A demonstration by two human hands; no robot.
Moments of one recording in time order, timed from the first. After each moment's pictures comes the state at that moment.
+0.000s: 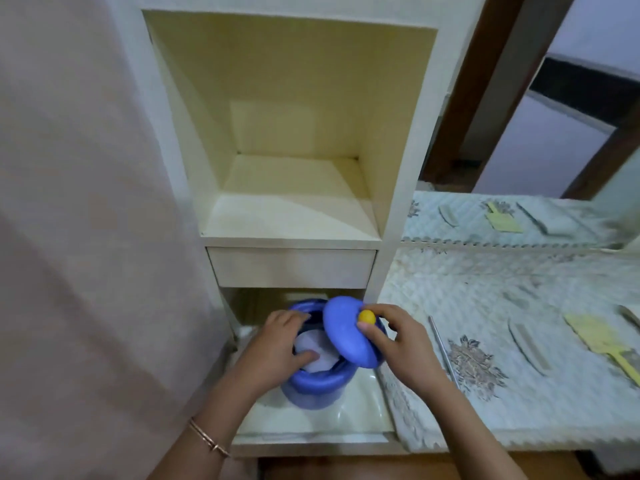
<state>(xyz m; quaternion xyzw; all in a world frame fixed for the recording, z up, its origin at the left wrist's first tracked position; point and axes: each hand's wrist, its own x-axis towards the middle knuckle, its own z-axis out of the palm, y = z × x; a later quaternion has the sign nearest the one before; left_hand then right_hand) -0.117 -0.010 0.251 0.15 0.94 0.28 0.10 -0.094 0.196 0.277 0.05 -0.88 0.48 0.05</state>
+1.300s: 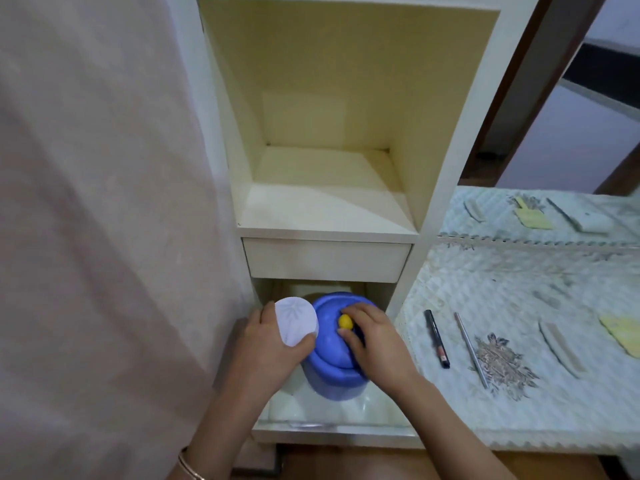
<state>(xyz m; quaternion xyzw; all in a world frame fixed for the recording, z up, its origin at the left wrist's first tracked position) -0.081 -0.040 0.281 -0.09 0.95 0.30 0.00 -0.106 0.133 0.248 0.12 -0.94 0.32 0.01</state>
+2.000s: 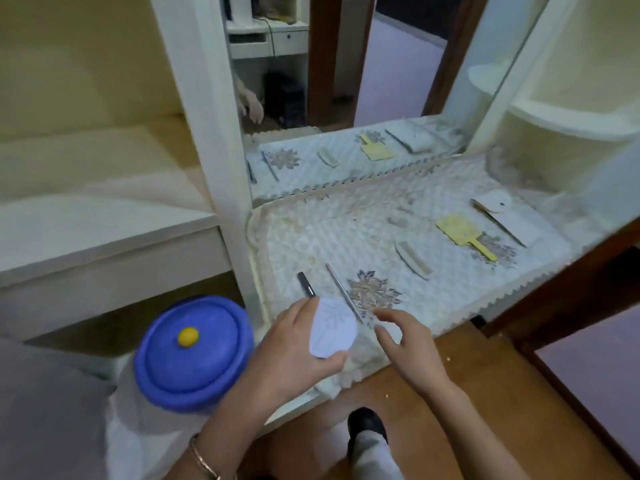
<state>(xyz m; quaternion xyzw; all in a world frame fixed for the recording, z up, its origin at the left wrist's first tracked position) -0.085 0.139 0.256 0.30 0.88 0.35 0.12 -0.009 0.319 0.224 -0.20 -0.90 0.38 0.07</state>
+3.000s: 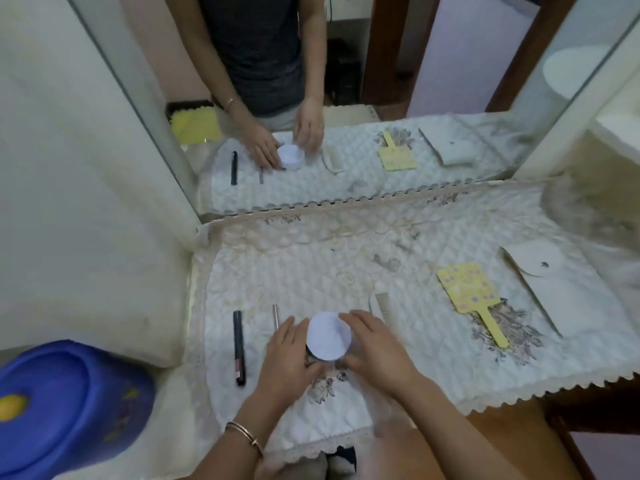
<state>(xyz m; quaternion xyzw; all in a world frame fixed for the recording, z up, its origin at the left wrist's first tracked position) -0.151 0.318 0.141 0.16 0.94 0.24 0.19 -0.127 0.493 0.177 0.02 -0.94 0.30 -0.13</state>
